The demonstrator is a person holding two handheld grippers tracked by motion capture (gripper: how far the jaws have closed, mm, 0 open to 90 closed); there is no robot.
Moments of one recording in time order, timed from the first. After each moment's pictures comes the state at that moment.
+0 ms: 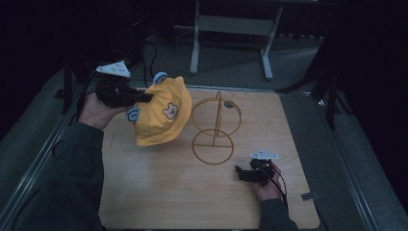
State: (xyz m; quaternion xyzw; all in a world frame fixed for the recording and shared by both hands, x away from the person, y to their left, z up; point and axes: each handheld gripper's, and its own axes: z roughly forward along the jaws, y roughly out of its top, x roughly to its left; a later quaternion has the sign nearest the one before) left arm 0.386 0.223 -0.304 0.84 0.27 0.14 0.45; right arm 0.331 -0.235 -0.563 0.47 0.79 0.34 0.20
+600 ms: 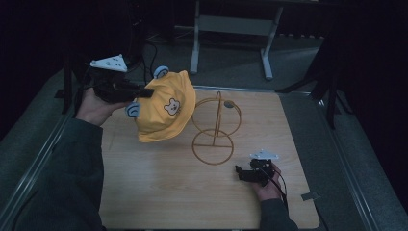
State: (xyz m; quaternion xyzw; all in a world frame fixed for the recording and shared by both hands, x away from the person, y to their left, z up) left arm 0.385 0.222 -0.289 0.83 0.24 0.14 0.48; right arm 0.331 -0.235 -0.563 0.47 0.79 0.34 0.20
